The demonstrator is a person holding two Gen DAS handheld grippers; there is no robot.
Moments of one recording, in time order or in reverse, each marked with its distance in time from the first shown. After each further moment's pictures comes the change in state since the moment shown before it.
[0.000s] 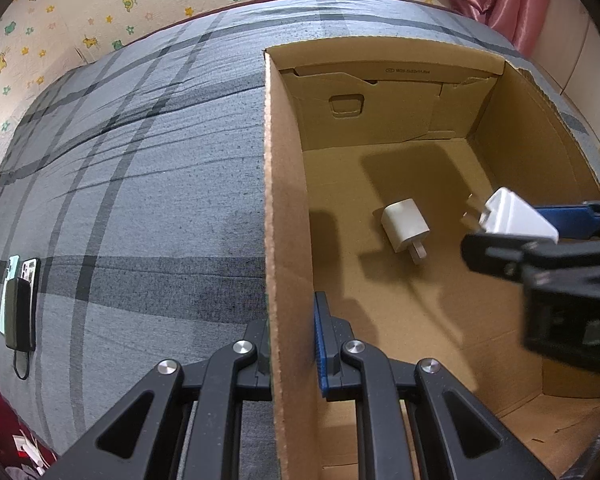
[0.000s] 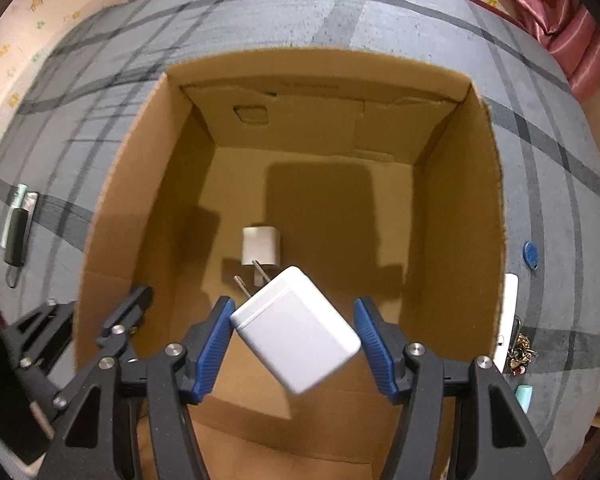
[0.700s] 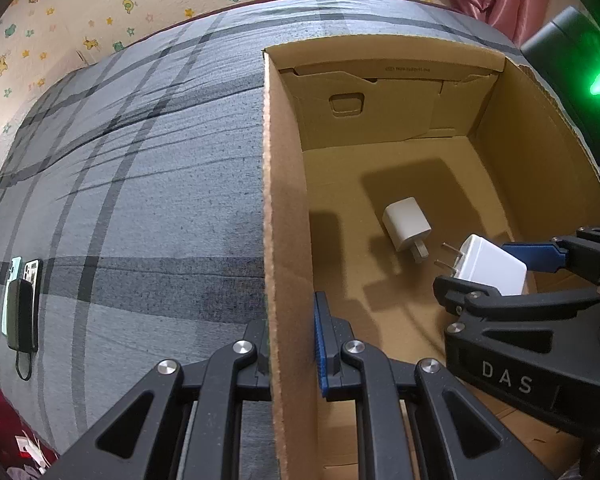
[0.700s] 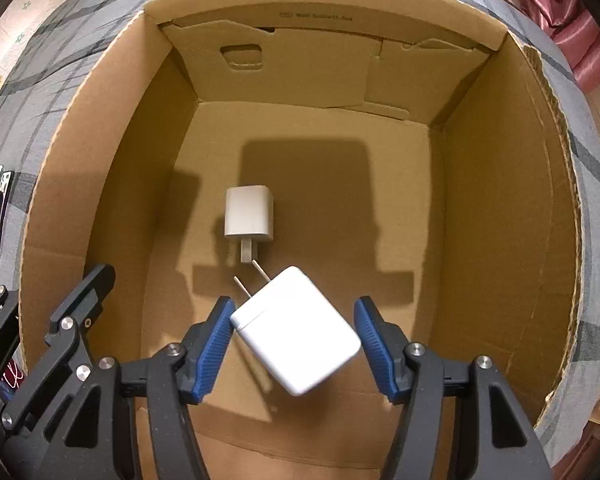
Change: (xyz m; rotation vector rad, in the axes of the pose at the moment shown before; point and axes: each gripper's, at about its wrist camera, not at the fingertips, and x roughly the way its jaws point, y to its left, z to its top) left arm 0.000 0.000 0.000 -0.002 0.000 0.003; right arm 0.042 0.010 -0.011 -0.005 0.078 -0.042
